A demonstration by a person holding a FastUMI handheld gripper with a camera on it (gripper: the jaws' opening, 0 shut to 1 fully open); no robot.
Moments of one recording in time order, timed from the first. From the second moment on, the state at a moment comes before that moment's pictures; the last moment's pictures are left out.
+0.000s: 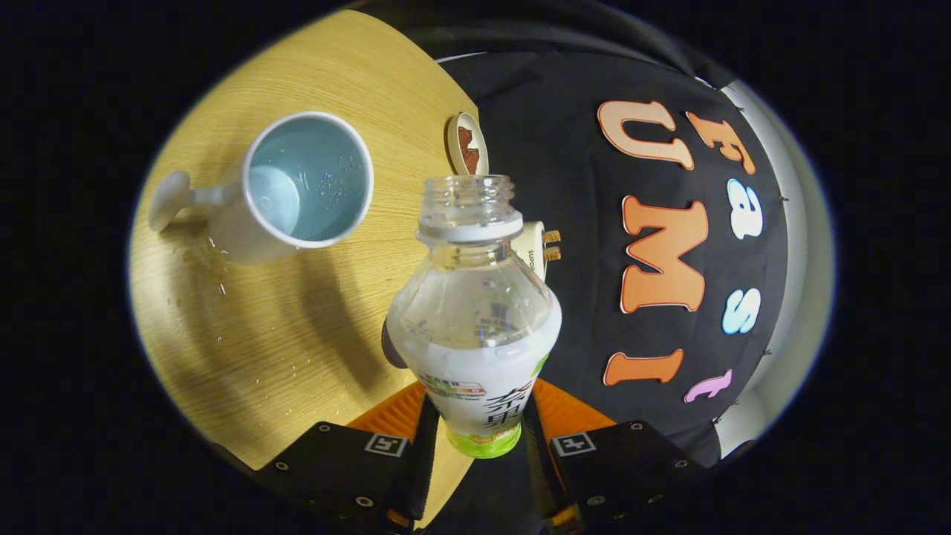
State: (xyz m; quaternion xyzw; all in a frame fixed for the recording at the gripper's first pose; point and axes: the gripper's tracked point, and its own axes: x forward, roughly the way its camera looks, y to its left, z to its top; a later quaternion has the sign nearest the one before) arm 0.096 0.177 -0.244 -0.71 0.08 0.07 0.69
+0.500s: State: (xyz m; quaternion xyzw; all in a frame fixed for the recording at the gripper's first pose) arm 0.103 0.186 -0.232 -0.76 0.06 0.09 0.64
